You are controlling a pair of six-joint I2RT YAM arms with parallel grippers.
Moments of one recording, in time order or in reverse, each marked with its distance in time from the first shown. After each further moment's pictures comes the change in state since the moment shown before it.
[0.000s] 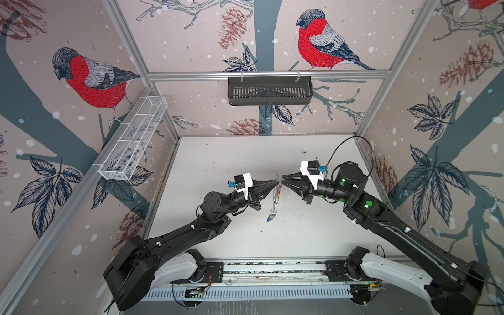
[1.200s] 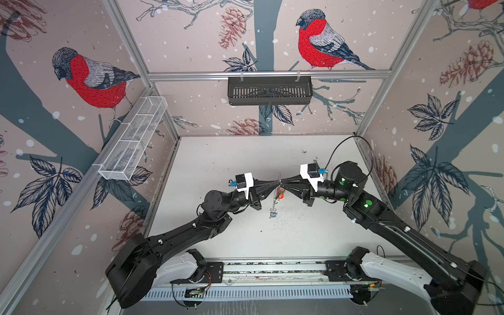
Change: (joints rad) left arm 0.002 0.024 0.021 0.012 0.054 -0.019; right arm 0.000 0.005 0.008 -0.005 -0.088 -0.019
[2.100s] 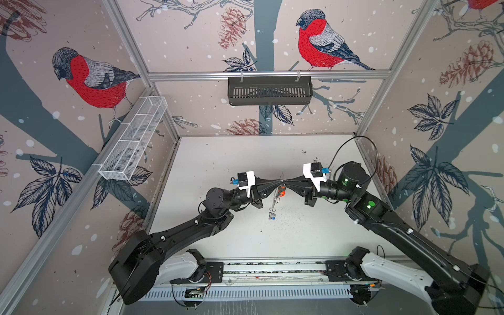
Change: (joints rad) left arm 0.003 0.040 0.039 0.016 0.047 -0.006; right arm -0.006 -0.023 0.000 0.000 0.001 0.025
